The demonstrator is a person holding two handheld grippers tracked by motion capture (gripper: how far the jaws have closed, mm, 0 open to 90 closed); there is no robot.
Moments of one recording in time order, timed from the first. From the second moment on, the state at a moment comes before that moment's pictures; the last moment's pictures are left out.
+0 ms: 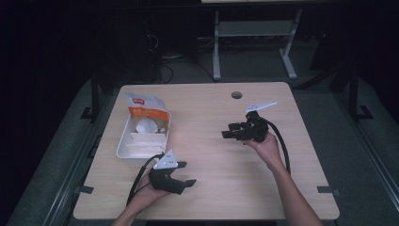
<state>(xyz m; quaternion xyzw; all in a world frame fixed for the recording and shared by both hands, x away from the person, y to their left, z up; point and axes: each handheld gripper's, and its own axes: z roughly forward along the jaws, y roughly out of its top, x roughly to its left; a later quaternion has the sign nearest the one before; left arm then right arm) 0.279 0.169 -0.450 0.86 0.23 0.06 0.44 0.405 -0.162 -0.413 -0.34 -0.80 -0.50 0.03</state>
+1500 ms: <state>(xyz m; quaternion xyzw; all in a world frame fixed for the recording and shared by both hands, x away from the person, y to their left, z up) 0.281 0.165 -0.452 0.87 0.24 0.07 0.43 0.348 -0.234 -0.439 -0.37 -0.79 -0.48 0.03</state>
